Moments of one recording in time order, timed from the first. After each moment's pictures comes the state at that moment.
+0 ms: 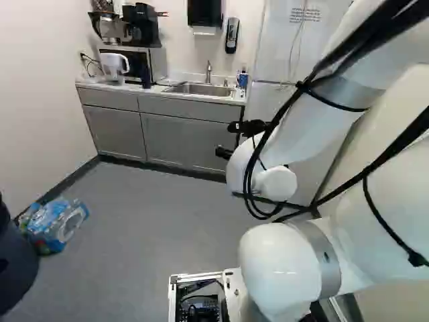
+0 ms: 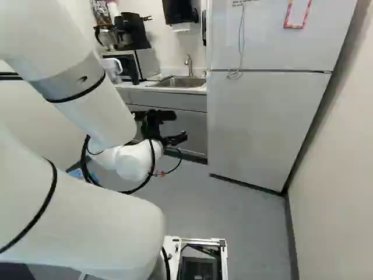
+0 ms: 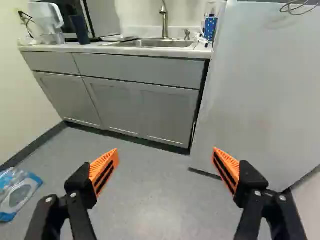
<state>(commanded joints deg) 0.0 16.0 -5.0 0.0 50.0 0.0</state>
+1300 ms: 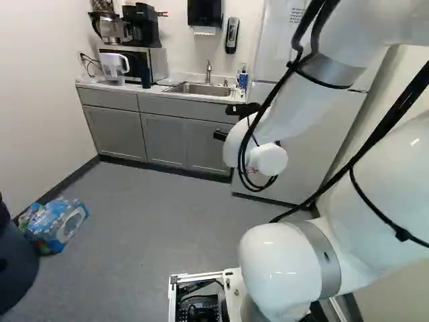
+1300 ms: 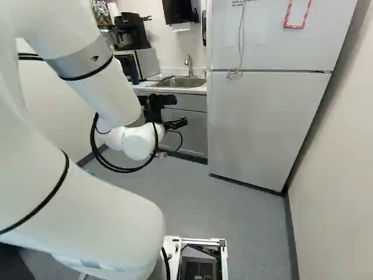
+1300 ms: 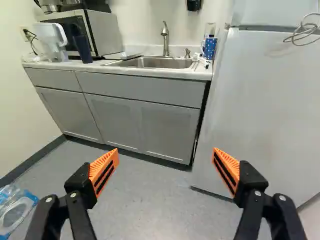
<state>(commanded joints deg) 0.3 10.7 -15.2 0.0 49.1 0.0</state>
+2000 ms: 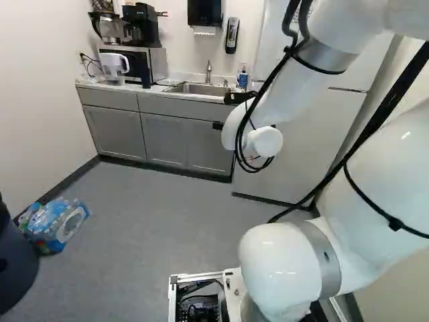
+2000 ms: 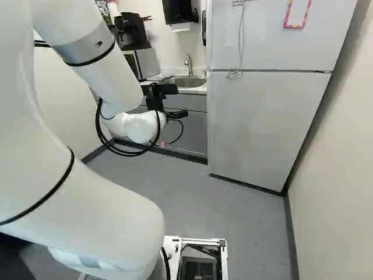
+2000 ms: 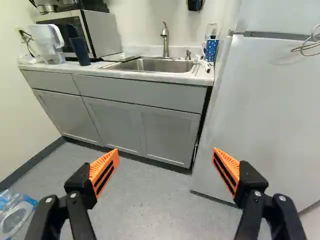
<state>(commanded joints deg) 0.3 9.0 -21.7 0.0 43.0 0.0</state>
